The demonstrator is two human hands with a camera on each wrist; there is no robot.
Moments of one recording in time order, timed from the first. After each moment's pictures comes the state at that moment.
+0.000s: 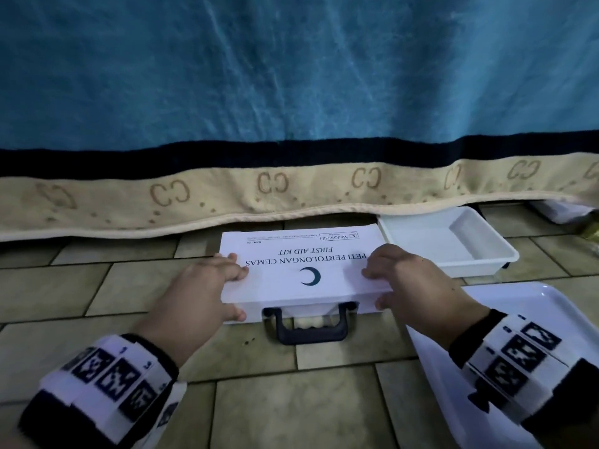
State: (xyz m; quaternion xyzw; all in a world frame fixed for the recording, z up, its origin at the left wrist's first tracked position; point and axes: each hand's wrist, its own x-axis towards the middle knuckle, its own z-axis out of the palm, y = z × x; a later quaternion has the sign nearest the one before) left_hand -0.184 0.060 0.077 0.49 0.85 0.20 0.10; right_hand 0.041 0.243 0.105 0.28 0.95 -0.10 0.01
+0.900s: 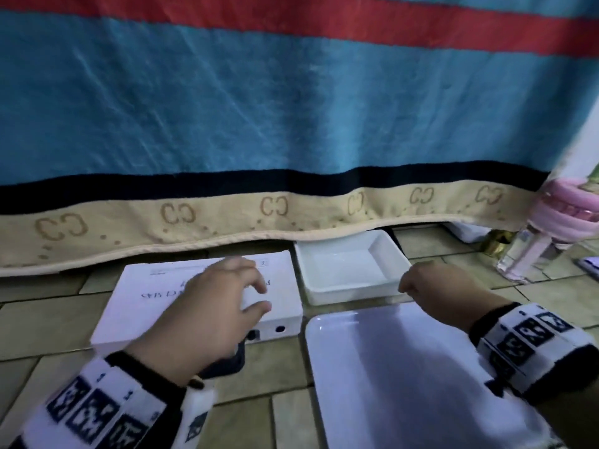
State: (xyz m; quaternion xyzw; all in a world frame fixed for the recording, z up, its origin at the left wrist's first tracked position) left_hand -0.052 0.141 0.141 0.56 0.80 0.20 0.06; right_hand 0.171 0.365 0.114 0.38 0.92 0.06 0.11
